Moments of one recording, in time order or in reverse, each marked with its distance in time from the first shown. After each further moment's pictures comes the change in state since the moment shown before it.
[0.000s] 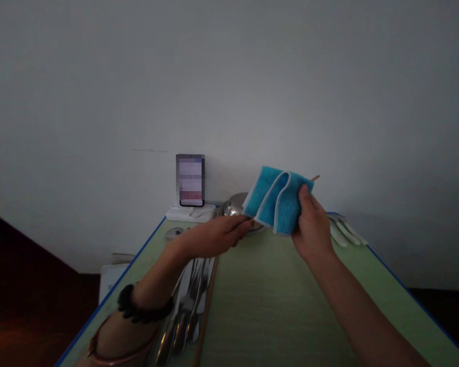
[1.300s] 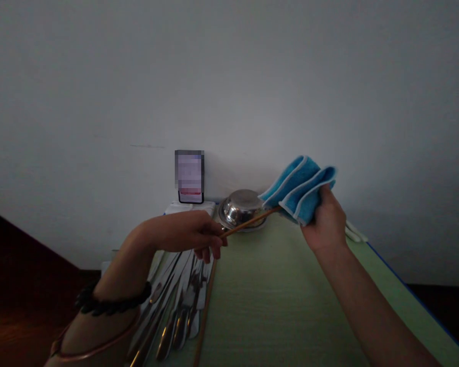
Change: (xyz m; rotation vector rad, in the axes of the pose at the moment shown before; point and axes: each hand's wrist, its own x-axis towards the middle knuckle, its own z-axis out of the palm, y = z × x) left_hand -0.024 -0.012 -0.033 -0.217 -0.353 -0.206; right_hand 0.014 -0.011 -0.012 0.122 0.166 -0.025
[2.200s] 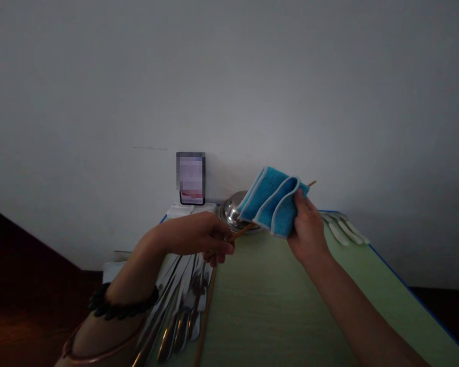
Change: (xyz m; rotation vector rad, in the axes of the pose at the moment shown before) left_hand 0.007 0.015 0.005 0.070 0.008 0.034; right_hand -0.018 0.008 0.007 -0.065 -0.170 0.130
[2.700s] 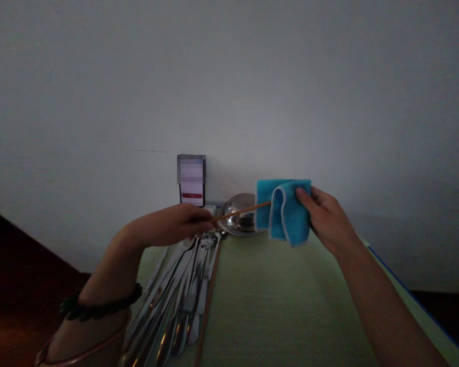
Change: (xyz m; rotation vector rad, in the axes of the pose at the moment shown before) left_hand -0.013 -0.033 -0.012 0.287 0.308 -0.018; right_hand 0.025 -0.017 -0.036 -0.634 -0.329 -0.127
